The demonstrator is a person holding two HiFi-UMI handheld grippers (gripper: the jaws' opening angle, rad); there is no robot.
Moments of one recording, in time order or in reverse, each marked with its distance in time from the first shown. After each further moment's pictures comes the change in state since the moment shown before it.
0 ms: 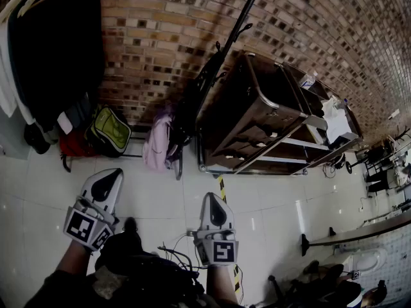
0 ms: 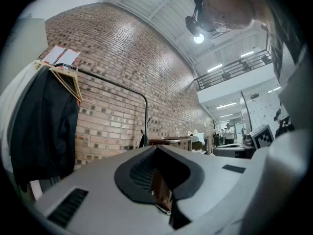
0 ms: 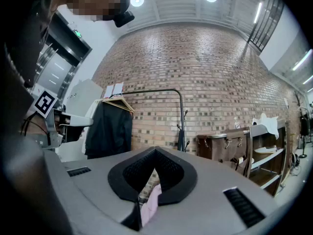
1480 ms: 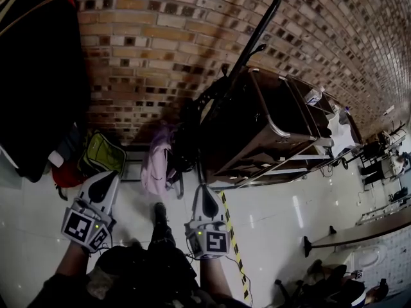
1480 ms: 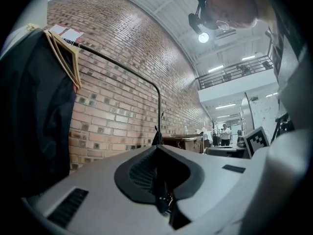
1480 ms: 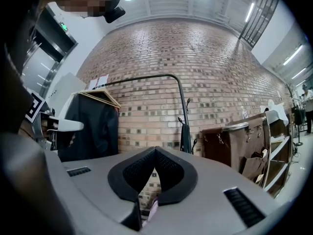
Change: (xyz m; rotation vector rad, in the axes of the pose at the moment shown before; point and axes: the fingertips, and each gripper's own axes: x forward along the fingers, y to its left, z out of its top) left arm 0.136 0.179 -0.023 -0.034 0.047 -0.057; right arm 0.235 0.004 -0.024 0.075 0.005 -0.094
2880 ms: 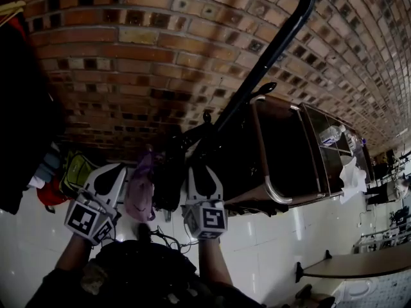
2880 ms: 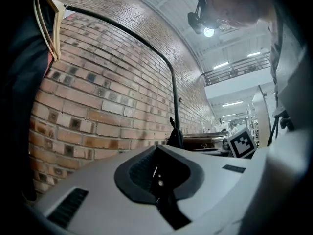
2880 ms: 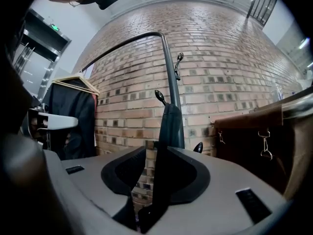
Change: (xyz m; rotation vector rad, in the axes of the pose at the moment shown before) left arm 0.322 0.063 -0.019 0.004 0.000 0.041; right arm 0.317 -0.181 -0.025 0.021 0.064 0.117
